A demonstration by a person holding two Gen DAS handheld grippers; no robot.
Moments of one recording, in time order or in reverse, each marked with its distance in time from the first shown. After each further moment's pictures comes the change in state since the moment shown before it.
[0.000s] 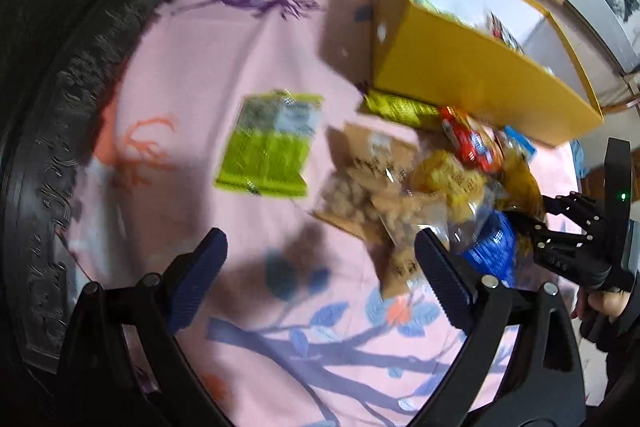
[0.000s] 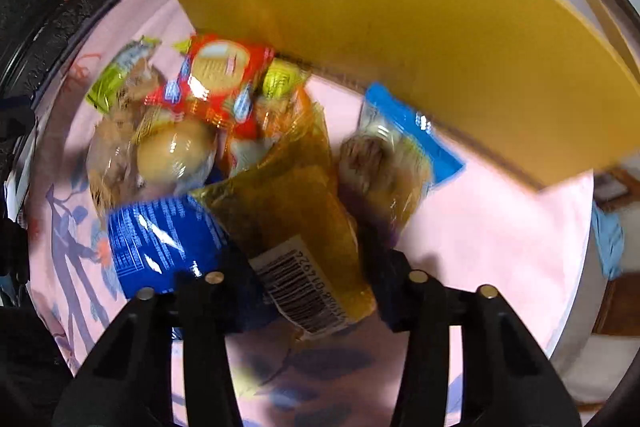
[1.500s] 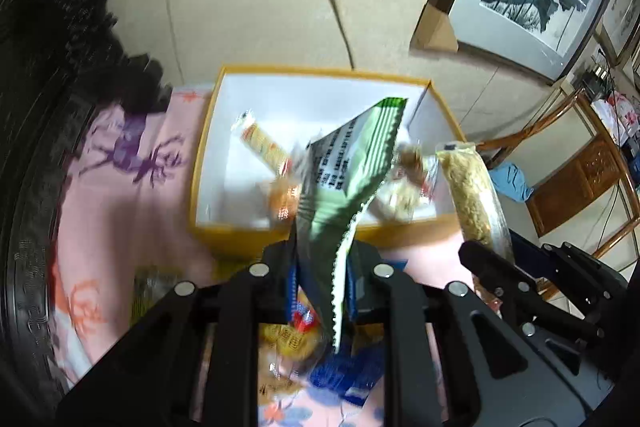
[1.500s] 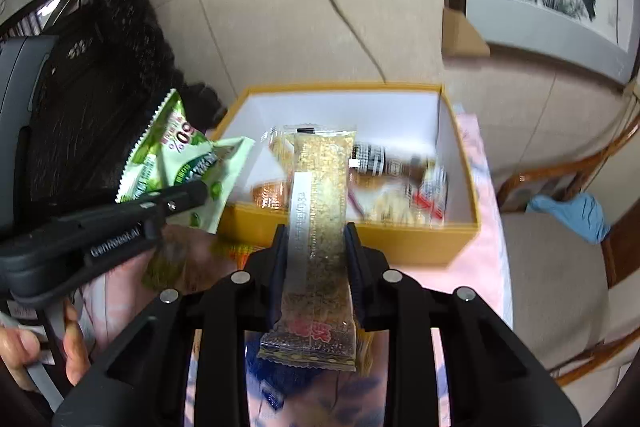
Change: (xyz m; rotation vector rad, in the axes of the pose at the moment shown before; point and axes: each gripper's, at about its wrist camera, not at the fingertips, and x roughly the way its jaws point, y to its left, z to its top) left arm -0.063 -0.137 0.107 0.200 -0.266 -0.156; right arm -0.167 -0.016 0.050 0.285 -0.463 -0.066
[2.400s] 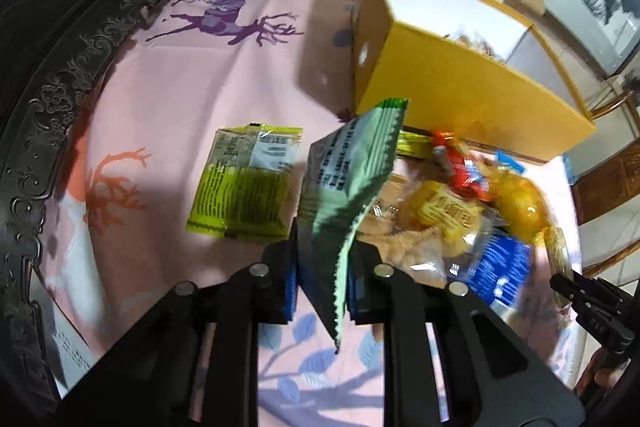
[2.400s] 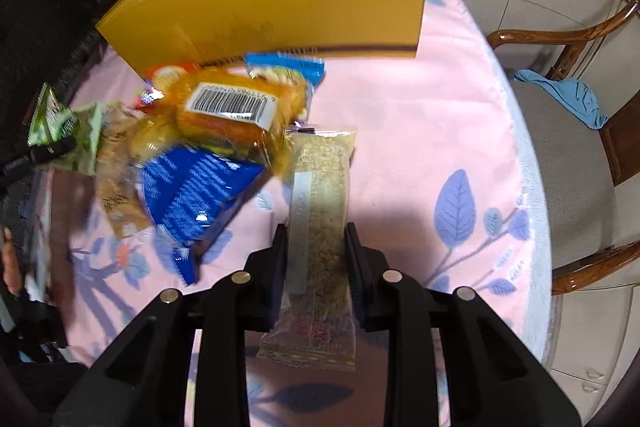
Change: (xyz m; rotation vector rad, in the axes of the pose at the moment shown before) left arm 0.016 0.128 -0.140 -0.159 0.116 0.099; right arm 0.029 -0.053 -0.168 0.111 0.296 -0.043
